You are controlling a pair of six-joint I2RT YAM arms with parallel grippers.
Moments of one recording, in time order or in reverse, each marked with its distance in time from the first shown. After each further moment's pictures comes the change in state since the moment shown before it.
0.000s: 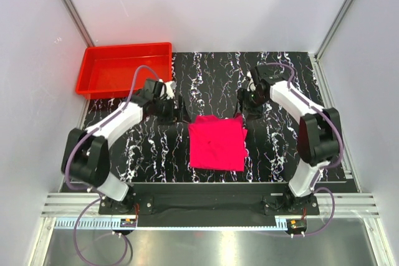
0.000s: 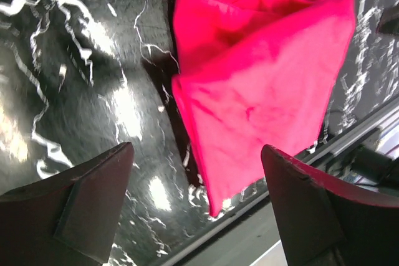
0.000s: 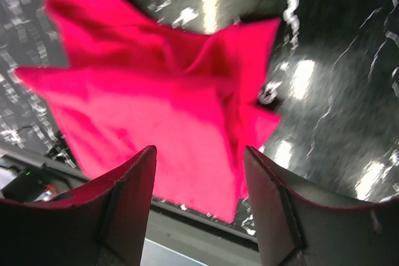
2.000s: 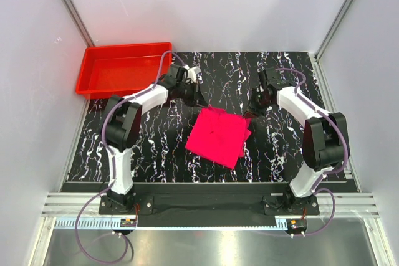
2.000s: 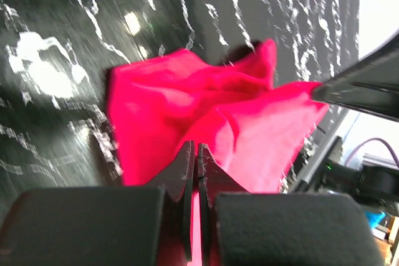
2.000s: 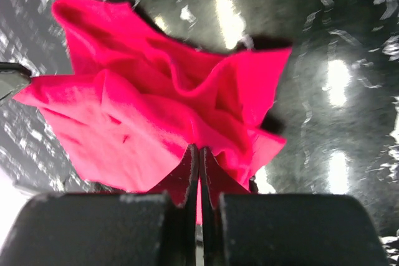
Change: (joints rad) left arm -0.053 0.517 0.393 0.254 0.224 -0.016; right arm -0.062 -0.043 -0.118 0.143 0.034 0.195
